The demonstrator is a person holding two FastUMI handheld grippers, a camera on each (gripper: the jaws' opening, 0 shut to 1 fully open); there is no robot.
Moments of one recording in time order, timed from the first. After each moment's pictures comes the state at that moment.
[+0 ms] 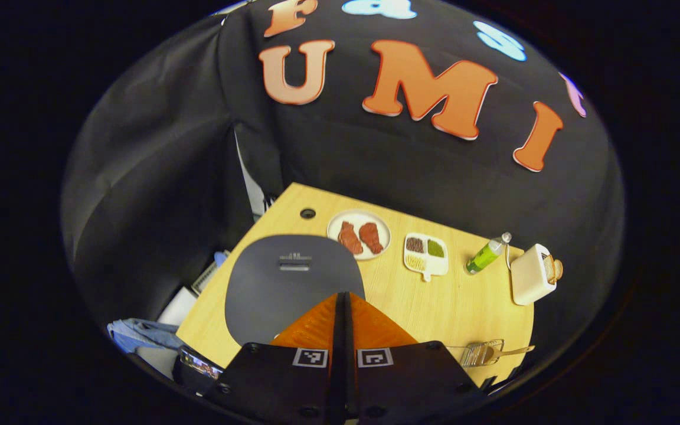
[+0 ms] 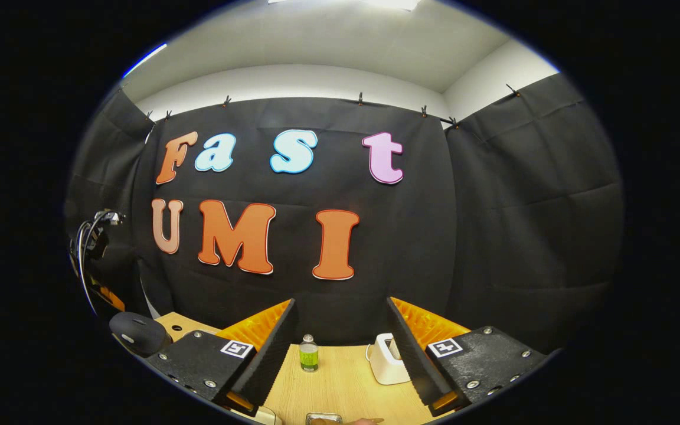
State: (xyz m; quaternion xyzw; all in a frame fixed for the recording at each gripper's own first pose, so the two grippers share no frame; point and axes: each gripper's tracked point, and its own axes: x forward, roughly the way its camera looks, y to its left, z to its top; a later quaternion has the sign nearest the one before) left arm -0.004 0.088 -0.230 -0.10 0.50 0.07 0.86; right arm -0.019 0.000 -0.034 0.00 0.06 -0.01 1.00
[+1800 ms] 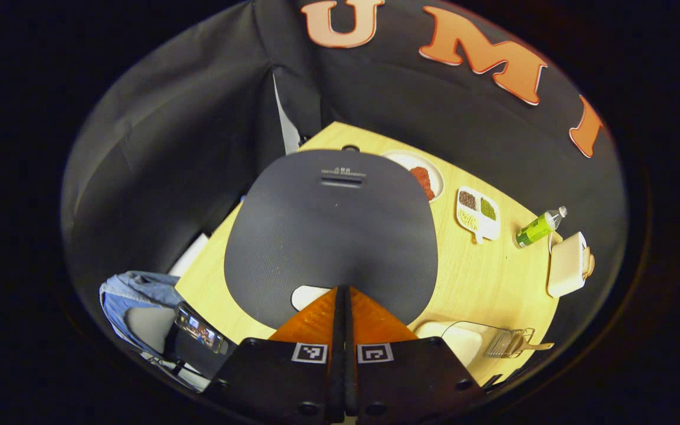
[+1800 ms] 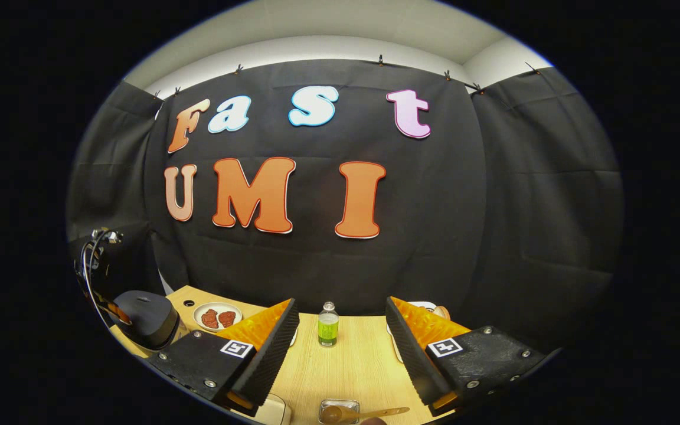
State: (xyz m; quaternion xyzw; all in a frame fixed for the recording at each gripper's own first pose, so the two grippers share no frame) left arm -0.055 0.126 -0.294 -0.06 0.51 0.15 0.84; right arm -0.003 0.039 -0.112 0.01 0.15 0.04 0.99
